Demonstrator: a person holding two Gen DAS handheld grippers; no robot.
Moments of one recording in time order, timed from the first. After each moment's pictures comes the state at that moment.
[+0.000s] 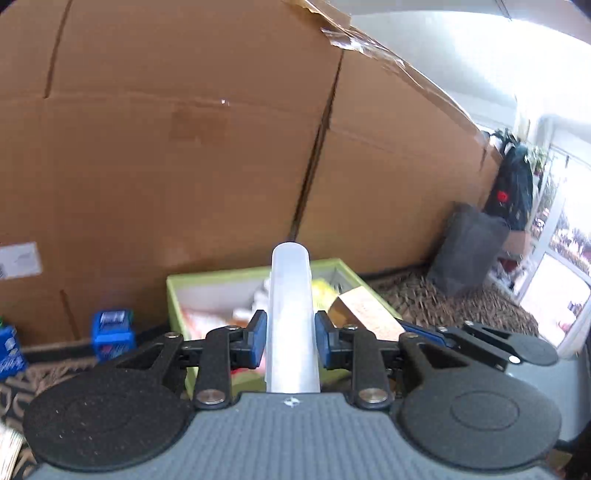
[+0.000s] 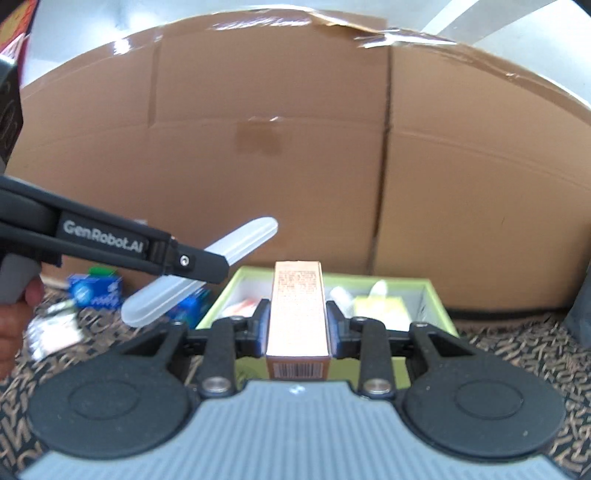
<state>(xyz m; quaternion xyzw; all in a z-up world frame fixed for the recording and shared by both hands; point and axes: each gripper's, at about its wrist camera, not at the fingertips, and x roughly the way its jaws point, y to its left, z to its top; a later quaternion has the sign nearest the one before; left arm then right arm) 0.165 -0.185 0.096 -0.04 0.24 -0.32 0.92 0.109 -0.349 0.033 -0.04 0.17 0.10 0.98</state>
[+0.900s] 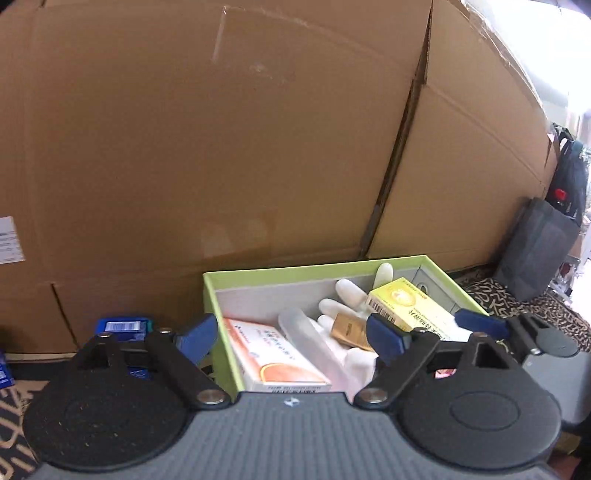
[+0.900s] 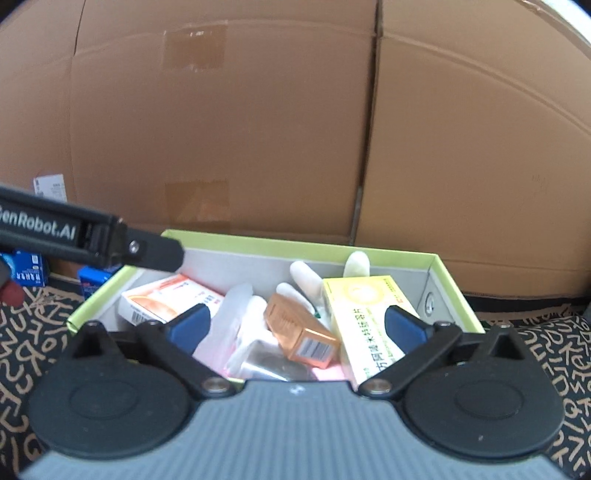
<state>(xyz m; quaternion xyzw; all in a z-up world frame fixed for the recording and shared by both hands) 0.238 -0.200 0.038 -0.03 0.26 -0.25 0.93 0.222 -0.378 -0.050 -0.05 0.21 0.08 0.97</state>
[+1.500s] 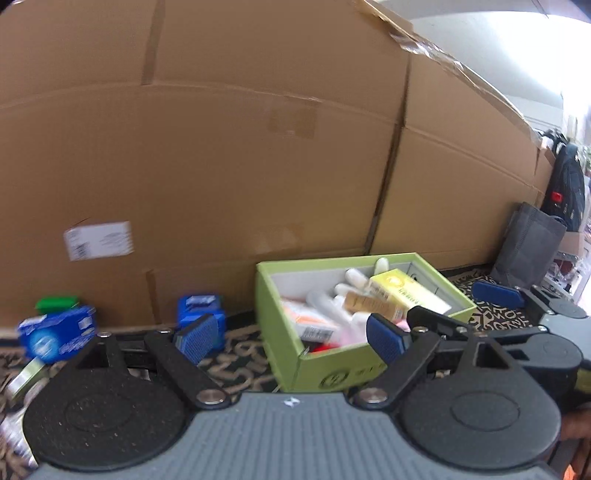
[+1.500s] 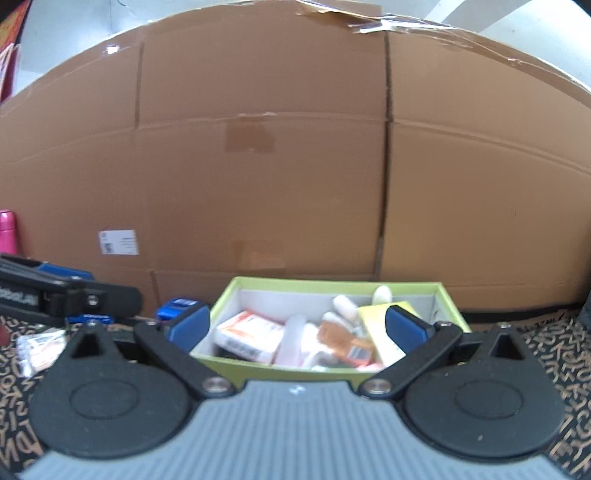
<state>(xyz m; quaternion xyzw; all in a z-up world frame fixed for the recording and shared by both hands) 0.138 -0.121 0.073 -0.02 0.23 -0.21 0.95 0.123 -0.352 -0.005 -0.02 0.16 0.11 0.98</state>
